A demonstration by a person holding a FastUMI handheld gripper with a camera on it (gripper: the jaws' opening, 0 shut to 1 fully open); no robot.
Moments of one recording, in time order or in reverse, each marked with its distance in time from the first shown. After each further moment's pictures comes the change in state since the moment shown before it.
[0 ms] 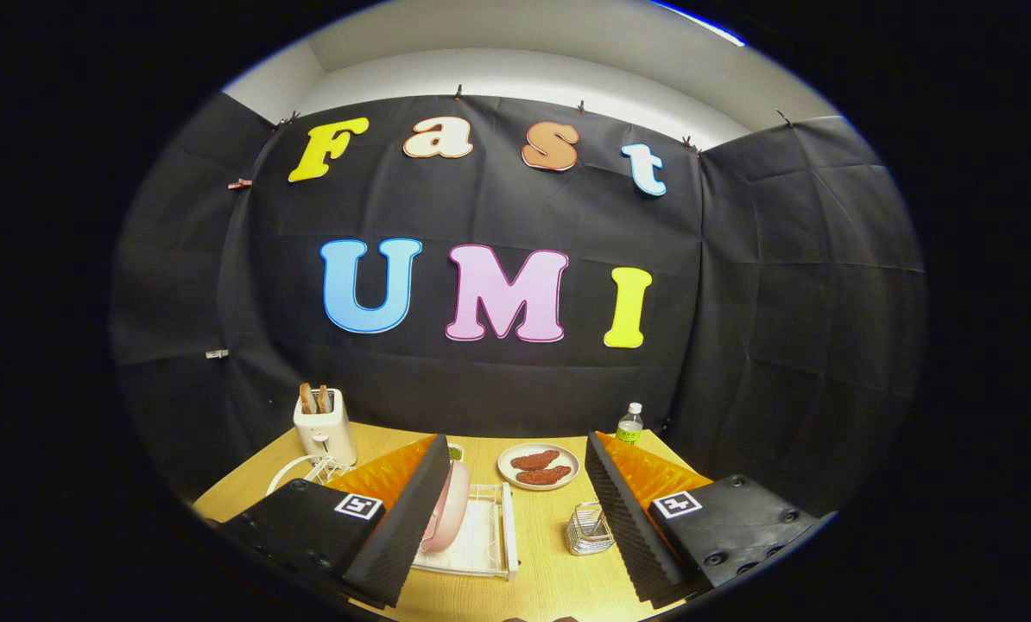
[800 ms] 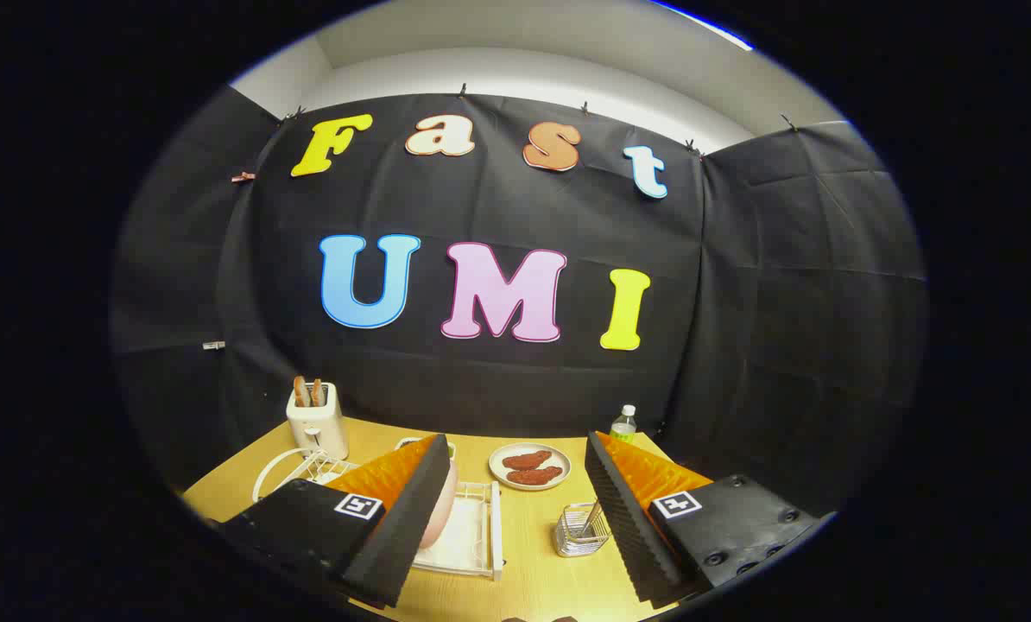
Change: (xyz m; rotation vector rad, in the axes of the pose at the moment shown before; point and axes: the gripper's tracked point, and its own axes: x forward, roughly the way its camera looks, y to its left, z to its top) arm 0.000 -0.008 -0.003 -0.028 -0.003 0.009
